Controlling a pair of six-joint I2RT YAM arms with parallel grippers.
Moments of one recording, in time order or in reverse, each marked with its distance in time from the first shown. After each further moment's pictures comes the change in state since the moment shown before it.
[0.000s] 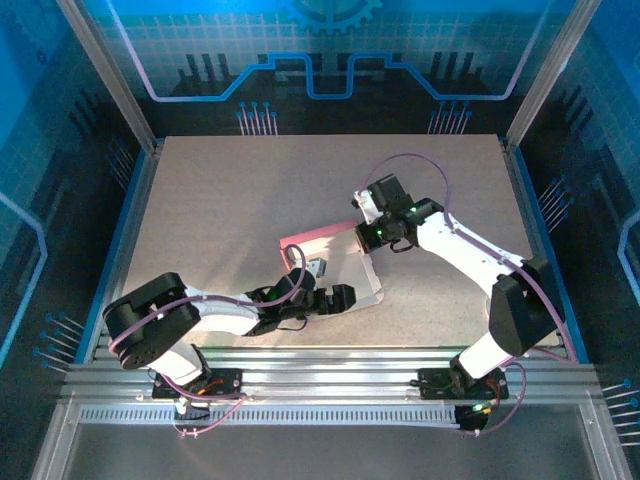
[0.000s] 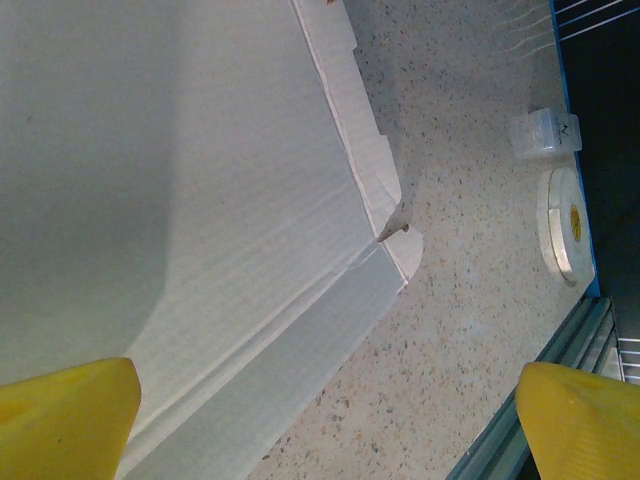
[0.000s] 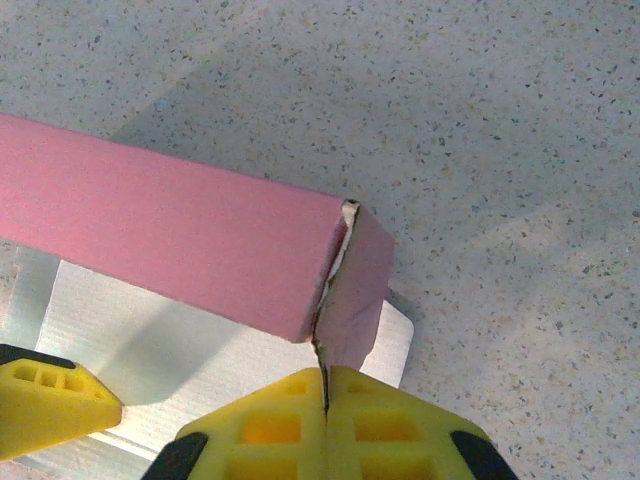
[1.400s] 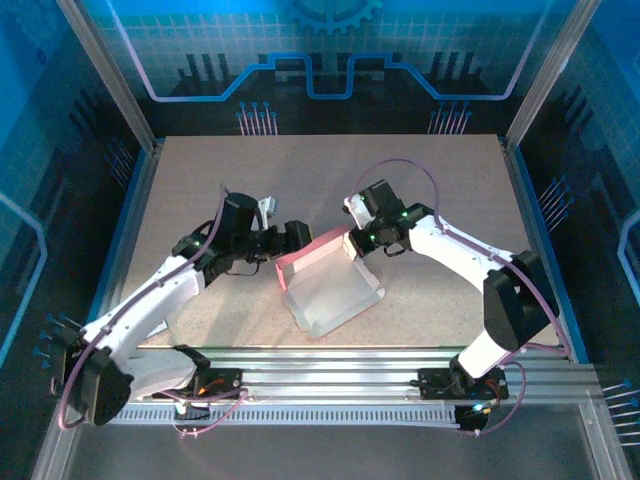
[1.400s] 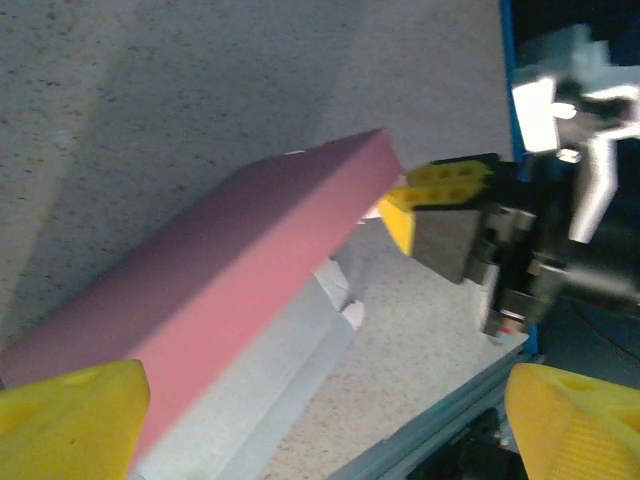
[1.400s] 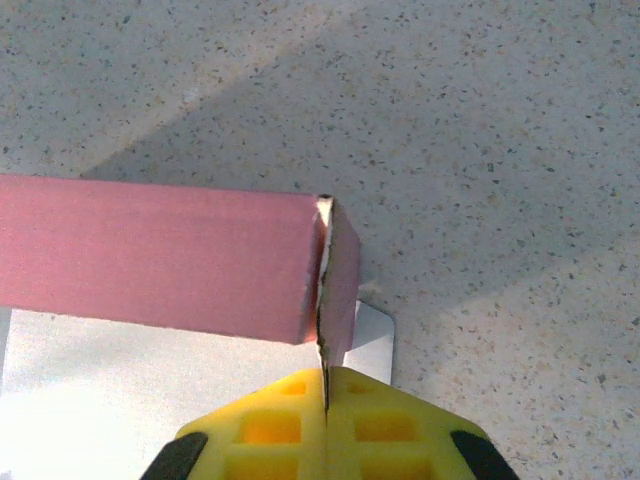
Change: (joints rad) left arm 0.475 -0.342 0.462 -0.936 0.295 0.247; right arm 0.038 0.039 -0.024 0.077 -0.011 -0.071
